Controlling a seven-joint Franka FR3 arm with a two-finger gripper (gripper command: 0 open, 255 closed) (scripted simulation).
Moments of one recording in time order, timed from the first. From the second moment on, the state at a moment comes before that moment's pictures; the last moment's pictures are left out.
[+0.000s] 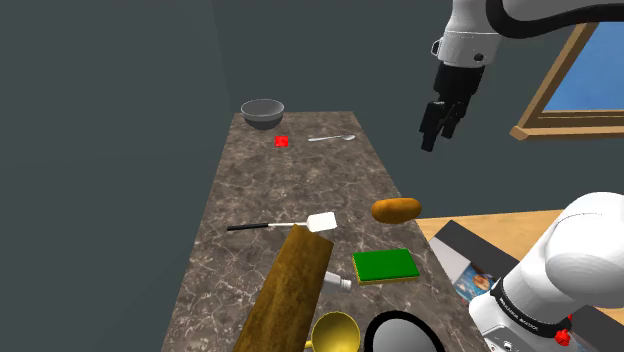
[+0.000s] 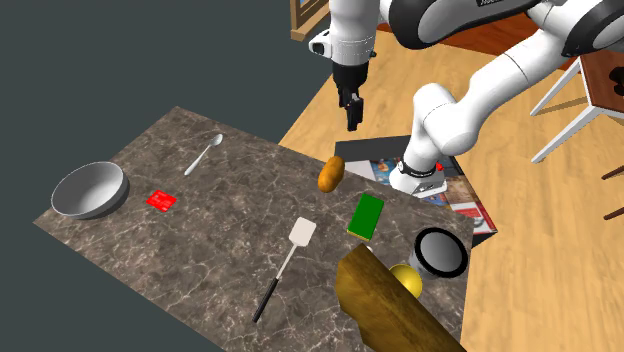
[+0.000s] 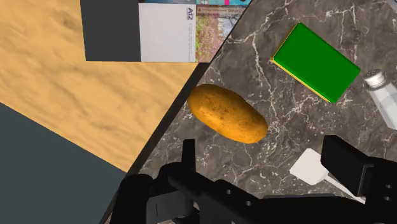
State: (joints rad) arm 0.01 -0.76 0.06 -2.42 0.06 1.59 0.01
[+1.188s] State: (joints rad) arm 0.27 -0.59 -0.06 -2.83 -0.06 2.30 -0.71
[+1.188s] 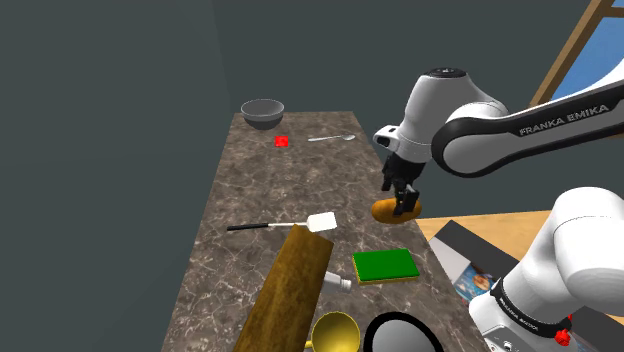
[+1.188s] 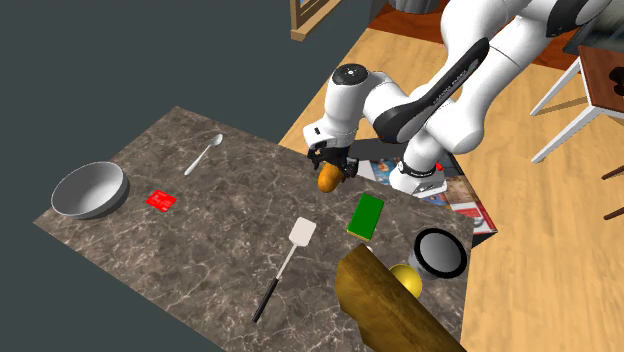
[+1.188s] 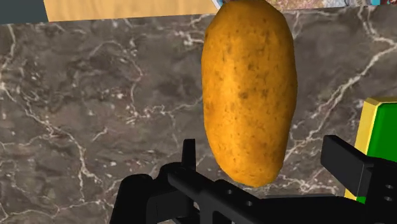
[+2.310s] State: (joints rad) arm 0.28 -0.50 -0.07 -2.87 -0.06 2.44 -0.72
